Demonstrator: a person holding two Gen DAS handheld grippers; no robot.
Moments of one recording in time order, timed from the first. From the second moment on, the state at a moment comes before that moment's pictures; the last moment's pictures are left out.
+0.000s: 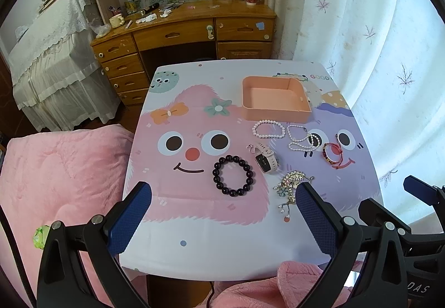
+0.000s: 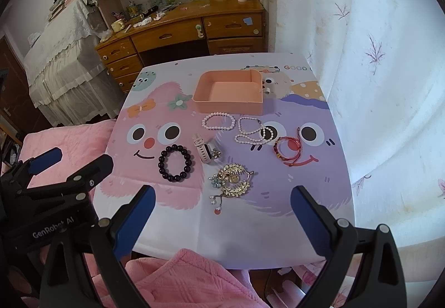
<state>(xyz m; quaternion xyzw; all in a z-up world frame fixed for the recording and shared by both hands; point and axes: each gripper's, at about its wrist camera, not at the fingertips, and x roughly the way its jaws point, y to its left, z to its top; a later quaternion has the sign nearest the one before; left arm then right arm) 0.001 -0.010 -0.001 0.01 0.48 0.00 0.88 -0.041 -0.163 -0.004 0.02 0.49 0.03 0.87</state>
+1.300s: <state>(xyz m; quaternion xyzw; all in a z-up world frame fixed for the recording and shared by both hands) 0.097 0.060 -0.152 0.04 0.62 -0.09 0.78 -0.064 -0.136 -0.124 -0.11 0.45 0.04 0.88</state>
